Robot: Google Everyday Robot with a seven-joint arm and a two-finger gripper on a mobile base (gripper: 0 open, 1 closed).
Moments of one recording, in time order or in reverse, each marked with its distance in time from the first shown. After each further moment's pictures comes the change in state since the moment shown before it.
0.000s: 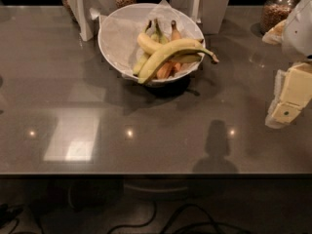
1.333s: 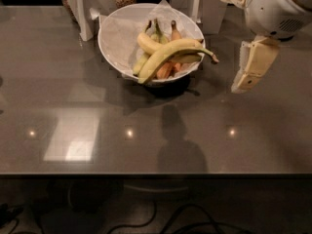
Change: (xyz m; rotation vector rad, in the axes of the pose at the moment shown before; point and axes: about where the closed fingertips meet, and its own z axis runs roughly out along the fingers) arm -0.080 -0.053 -0.006 0.201 -0.196 -0.308
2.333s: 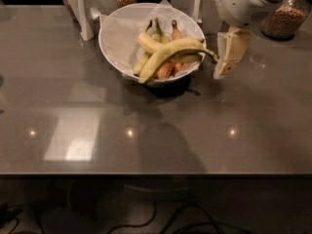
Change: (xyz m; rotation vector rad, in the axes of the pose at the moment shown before) arm -0.034 -0.037 0.031 0.025 -0.076 -0.238
